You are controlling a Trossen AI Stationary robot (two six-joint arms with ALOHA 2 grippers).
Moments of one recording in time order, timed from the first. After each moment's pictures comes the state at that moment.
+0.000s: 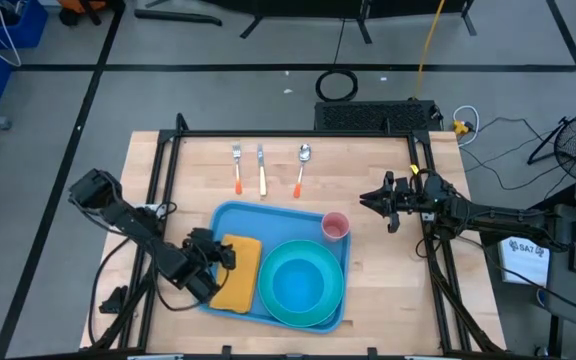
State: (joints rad) left arm -0.70 1.55 0.74 -0.75 -0.73 -2.07; right arm -0.33 0.42 0.02 0.39 -0.27 0.25
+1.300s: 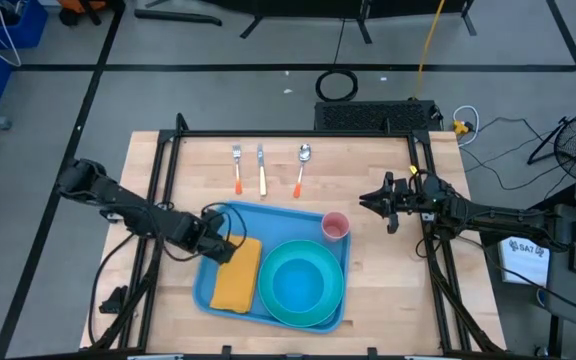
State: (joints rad) left arm -0.36 1.37 0.79 -0.91 -0.23 -1.41; right arm -0.33 0.42 0.02 0.36 -0.27 0.22
